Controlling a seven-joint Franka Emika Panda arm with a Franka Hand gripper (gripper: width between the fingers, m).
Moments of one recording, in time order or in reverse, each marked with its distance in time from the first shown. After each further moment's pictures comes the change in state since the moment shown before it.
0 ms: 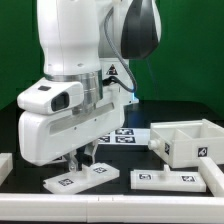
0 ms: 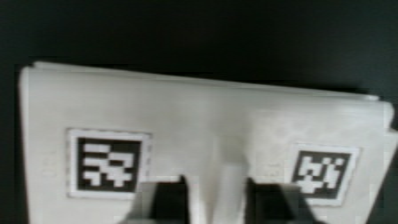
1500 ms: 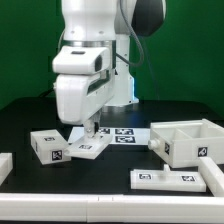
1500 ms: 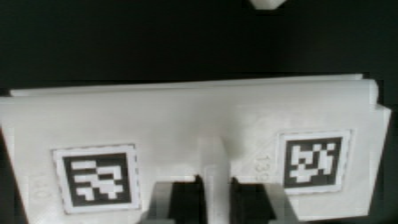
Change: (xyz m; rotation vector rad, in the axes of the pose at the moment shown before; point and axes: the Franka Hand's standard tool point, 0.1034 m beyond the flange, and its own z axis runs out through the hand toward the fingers) arm -0.032 -0.058 -0.035 -0.016 -0.036 -0.394
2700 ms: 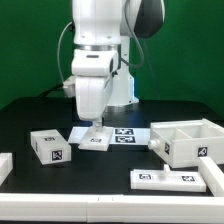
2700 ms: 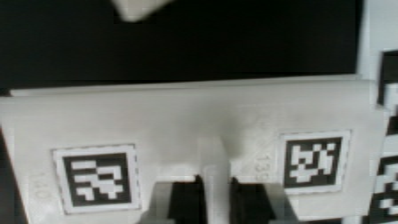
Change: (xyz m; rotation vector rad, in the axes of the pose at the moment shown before) arm -0.003 -0.063 0.009 0.006 -0.023 -0.183
